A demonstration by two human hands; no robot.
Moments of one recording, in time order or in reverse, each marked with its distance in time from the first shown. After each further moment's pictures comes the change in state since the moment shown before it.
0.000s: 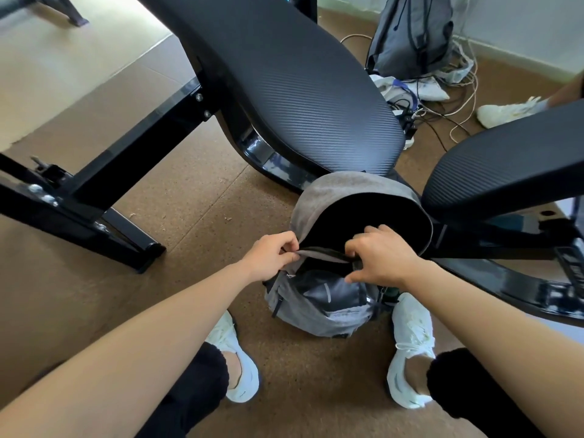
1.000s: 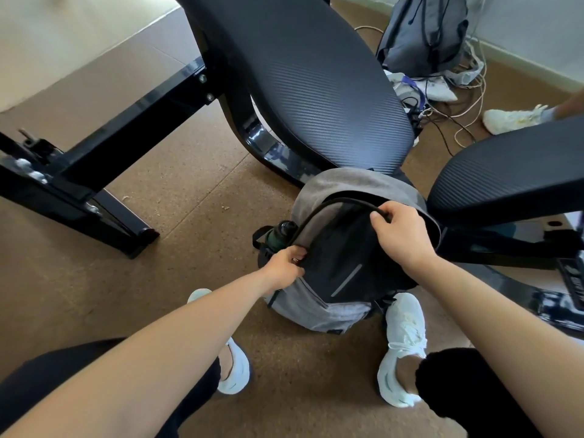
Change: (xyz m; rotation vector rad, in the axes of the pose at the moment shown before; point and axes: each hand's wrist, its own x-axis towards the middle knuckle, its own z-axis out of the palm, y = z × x) left_hand 0.009 -0.008 0.059 -0.382 -0.095 -0.380; right_hand 0.006 -0.005 -0.026 0.852 0.373 0.648
